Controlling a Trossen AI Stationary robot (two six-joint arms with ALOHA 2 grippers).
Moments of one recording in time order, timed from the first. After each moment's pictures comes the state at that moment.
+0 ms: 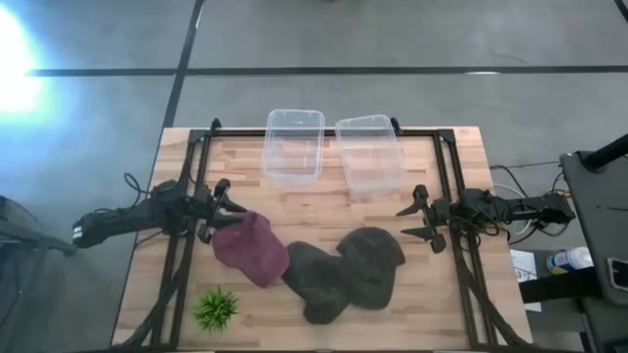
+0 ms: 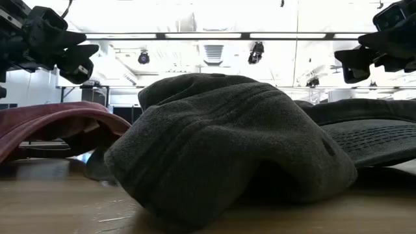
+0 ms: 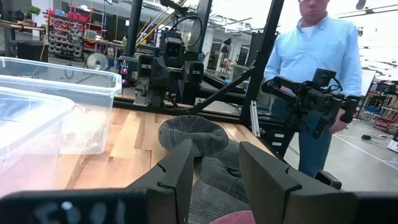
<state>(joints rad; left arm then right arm) 0.20 0.03 0.02 0.04 0.38 -0.22 0.08 0.05 0.01 0.03 -0.10 0.10</state>
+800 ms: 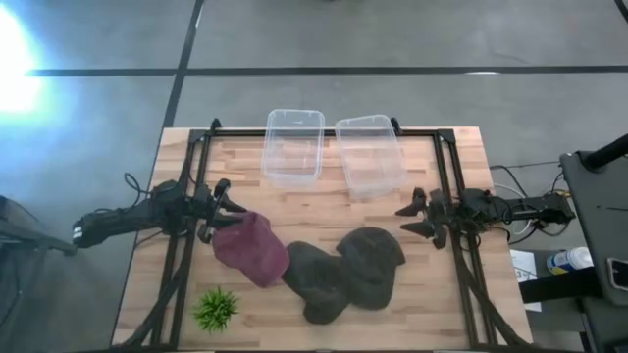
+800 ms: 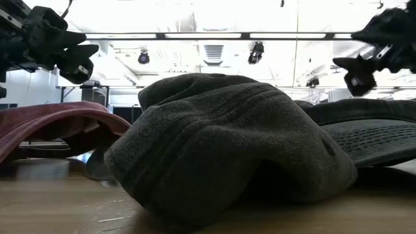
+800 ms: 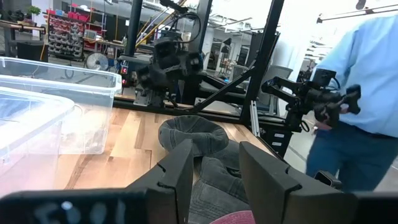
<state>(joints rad) 0.20 0.03 0.02 0.04 0.38 -0.22 0.08 0.05 0.01 0.04 -0.05 0.62</state>
